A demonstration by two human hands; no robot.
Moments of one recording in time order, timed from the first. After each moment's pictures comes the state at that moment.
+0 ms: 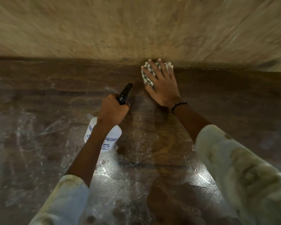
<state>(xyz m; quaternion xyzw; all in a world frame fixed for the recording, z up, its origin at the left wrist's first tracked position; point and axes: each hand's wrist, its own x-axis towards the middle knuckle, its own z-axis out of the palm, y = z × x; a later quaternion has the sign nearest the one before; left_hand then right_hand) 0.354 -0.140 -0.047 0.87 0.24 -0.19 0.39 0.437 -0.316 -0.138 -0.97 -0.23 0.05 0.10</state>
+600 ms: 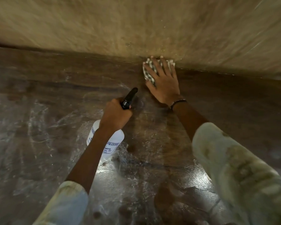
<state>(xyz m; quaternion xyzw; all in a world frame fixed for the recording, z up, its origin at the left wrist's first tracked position) 0.334 -0.106 -0.051 0.85 0.26 -0.20 0.42 0.443 -0.270 -0.139 -0.97 -0.23 0.04 0.11</state>
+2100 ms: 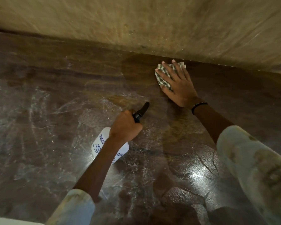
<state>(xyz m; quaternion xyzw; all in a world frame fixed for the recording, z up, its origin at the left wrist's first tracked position) 0.271 -0.130 -0.061 0.86 0.21 -0.26 0.40 0.412 -0.329 -0.134 -0.95 -0.31 0.07 0.06</state>
